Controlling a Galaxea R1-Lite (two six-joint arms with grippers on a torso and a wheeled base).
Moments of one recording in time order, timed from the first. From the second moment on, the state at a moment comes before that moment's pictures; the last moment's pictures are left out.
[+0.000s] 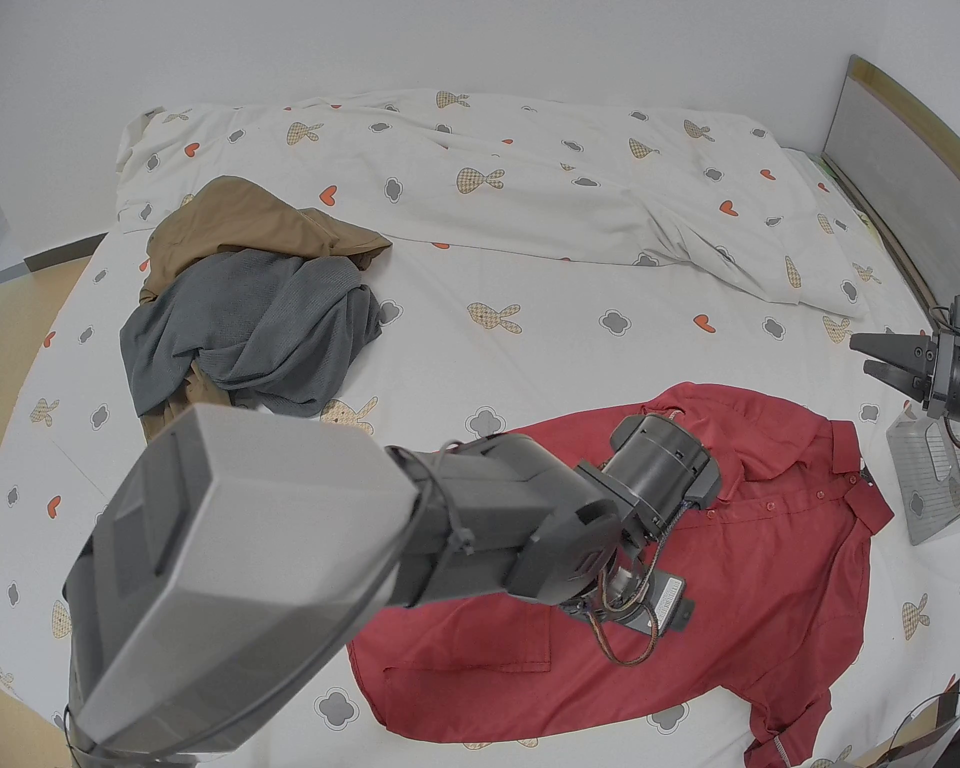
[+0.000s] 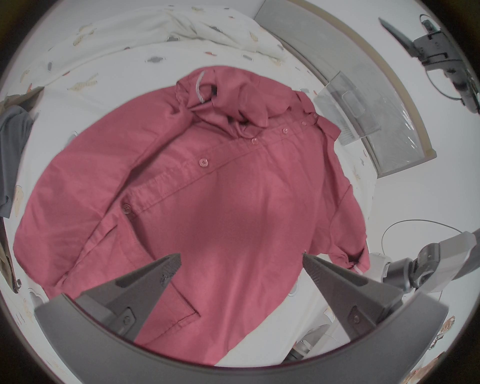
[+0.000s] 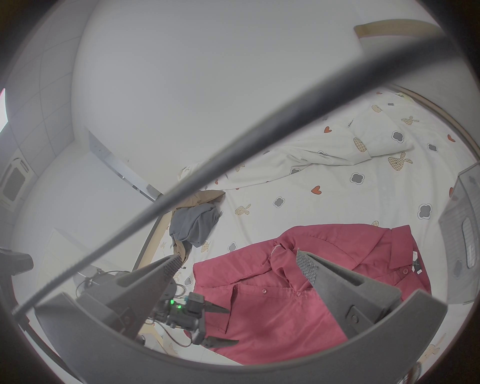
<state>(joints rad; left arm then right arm) -0.97 2.34 -1.82 0.46 0.02 -0.29 -0.22 1.32 -0.92 -0.04 0.81 0.25</state>
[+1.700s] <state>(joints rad) -0.65 2.07 -1.19 -0.09 0.33 0.20 -0.14 1.31 -0.89 -0.04 0.81 0.25</state>
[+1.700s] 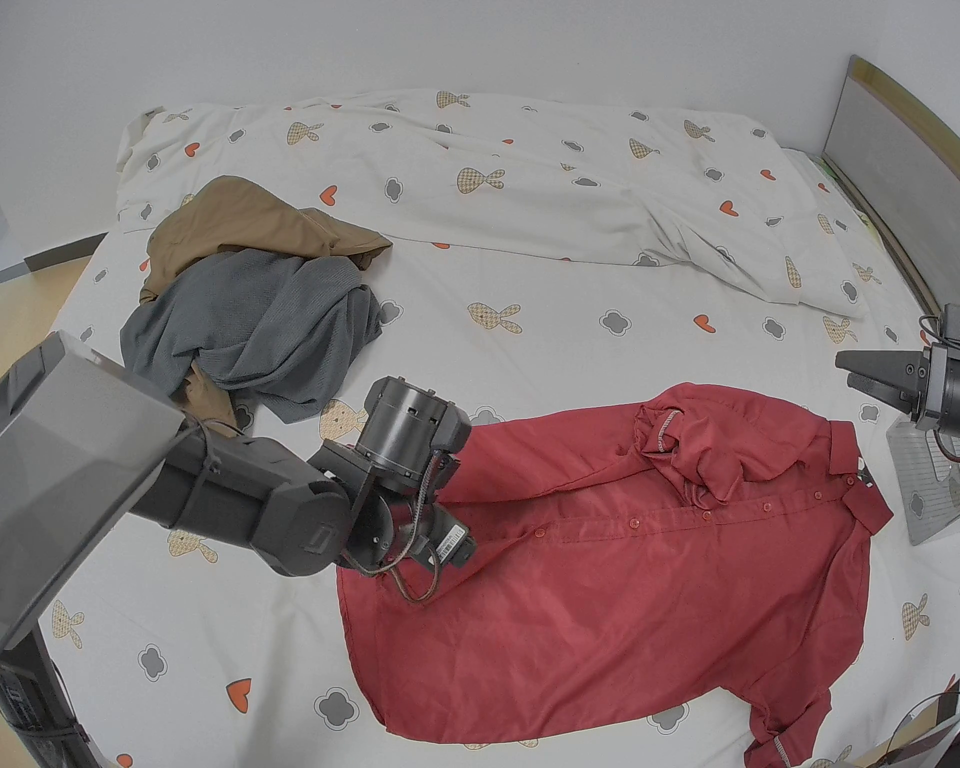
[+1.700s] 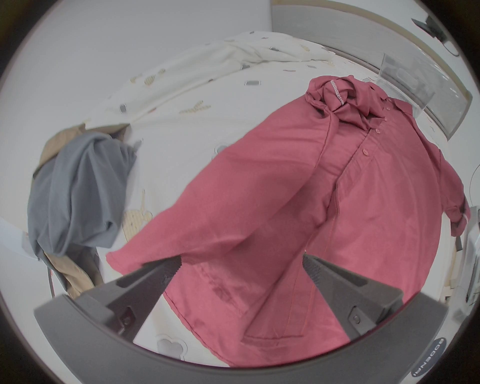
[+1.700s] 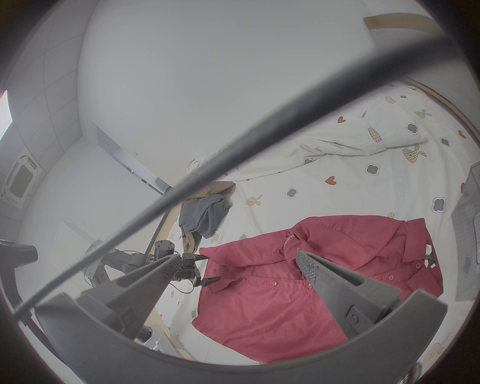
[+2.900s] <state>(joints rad) -0.56 2.08 -1.16 -0.50 0.47 0.54 -0.13 1.31 -0.88 -0.04 0.81 0.24</state>
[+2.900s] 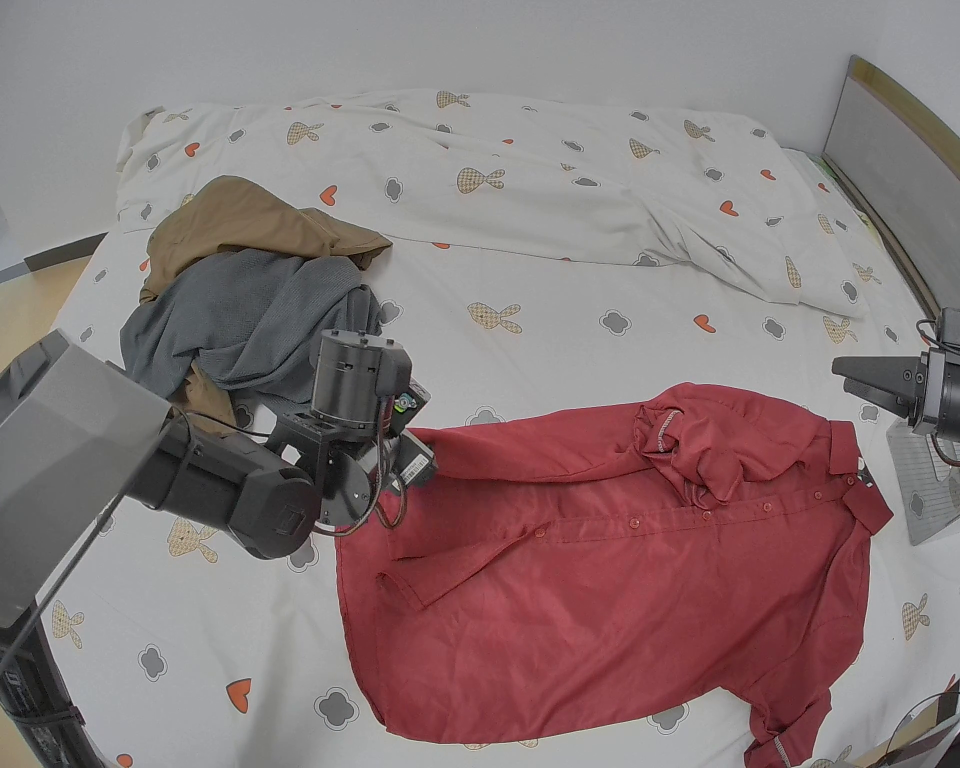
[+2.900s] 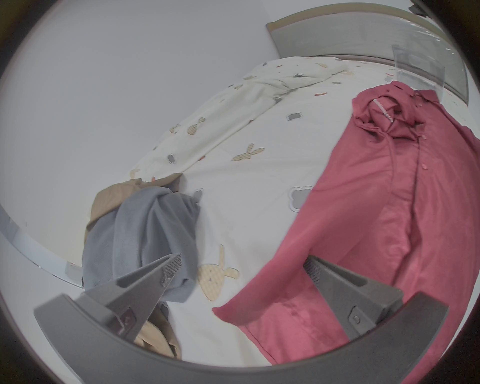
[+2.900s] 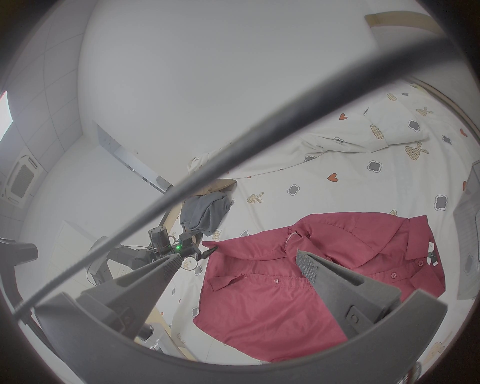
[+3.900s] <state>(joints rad) -0.44 2.04 -1.01 -0.68 0.49 0.36 -0.11 1.31 -0.87 -0.04 0.81 0.24</state>
